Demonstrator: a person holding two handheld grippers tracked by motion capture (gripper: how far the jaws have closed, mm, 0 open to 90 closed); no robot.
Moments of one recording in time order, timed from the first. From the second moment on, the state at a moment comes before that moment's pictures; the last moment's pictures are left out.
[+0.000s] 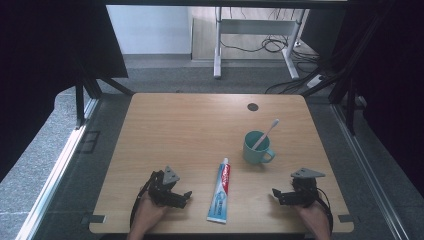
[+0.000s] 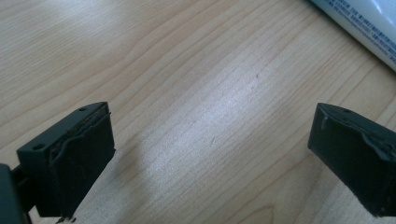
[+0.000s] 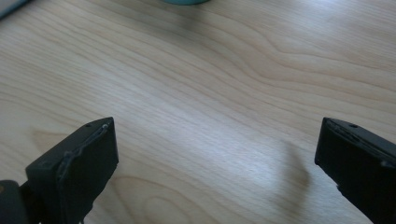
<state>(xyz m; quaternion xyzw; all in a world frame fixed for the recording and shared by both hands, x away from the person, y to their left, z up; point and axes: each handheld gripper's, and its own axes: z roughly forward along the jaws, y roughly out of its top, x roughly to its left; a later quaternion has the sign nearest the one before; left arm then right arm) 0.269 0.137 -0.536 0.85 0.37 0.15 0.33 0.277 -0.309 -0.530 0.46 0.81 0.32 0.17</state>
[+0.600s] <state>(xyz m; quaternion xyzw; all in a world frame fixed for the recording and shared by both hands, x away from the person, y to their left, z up) 0.265 0.145 -0.540 0.85 0.37 0.16 0.34 0.271 -0.261 -0.514 0.42 0.84 0.32 0.11</state>
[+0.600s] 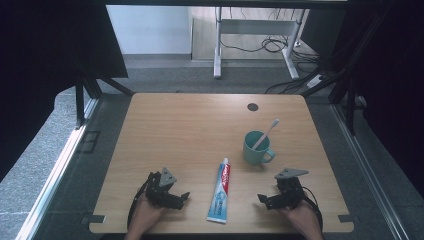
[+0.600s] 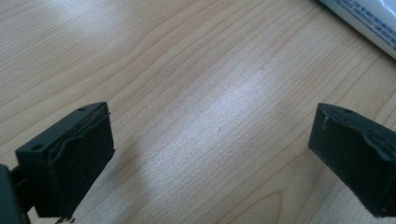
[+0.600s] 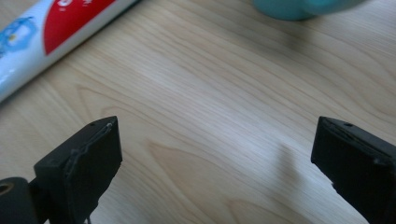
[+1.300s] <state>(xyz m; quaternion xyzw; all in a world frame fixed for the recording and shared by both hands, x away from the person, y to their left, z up) 0.263 0.149 -0.538 0.85 0.37 0.16 0.35 0.293 -0.186 -0.500 0.38 0.89 0.26 0.04</state>
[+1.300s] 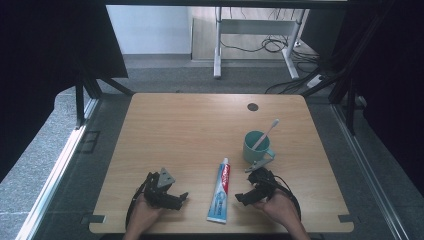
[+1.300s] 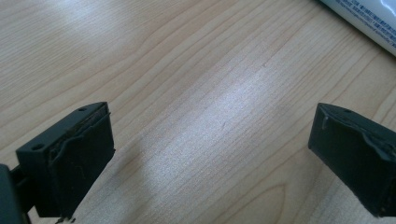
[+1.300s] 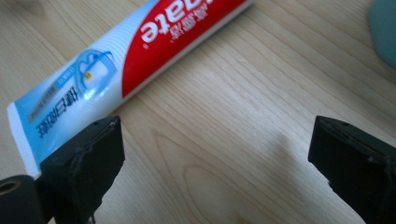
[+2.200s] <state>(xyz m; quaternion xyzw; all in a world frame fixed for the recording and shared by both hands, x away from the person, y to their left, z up) 0.262 0.149 -0.536 0.85 0.37 0.17 0.34 0.318 -0.102 -0.487 0.35 0.93 0.12 0.00</state>
